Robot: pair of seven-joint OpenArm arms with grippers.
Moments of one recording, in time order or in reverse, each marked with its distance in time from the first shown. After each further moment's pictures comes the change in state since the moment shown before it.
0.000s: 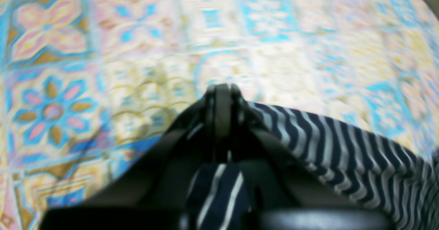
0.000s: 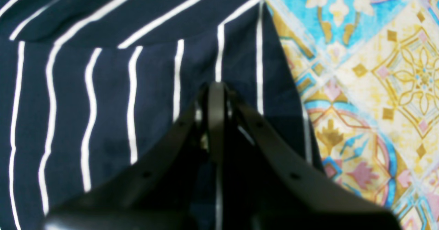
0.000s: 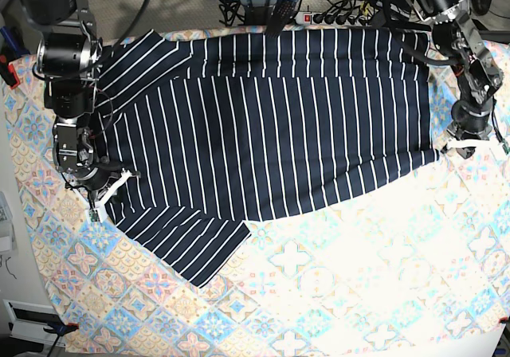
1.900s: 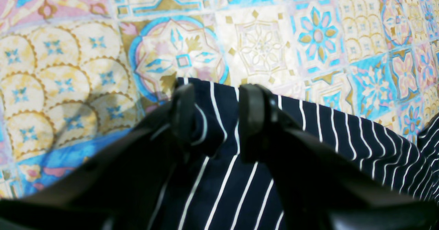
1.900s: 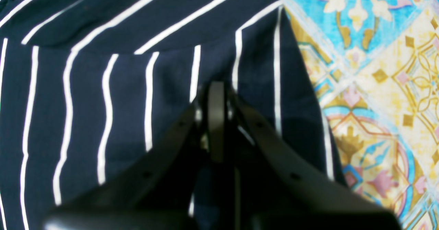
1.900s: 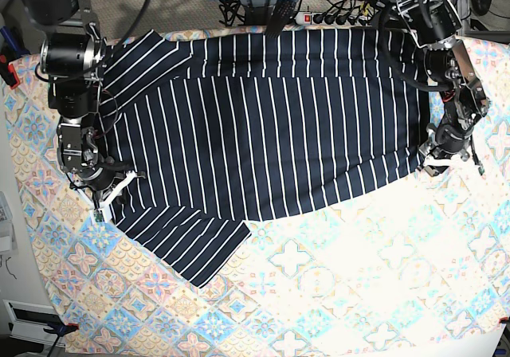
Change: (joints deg) left arm -7.2 -0.7 6.7 -9.4 -1.4 -0.5 3.2; right arm 0.0 -1.1 0.0 0.0 0.0 0.0 0.2
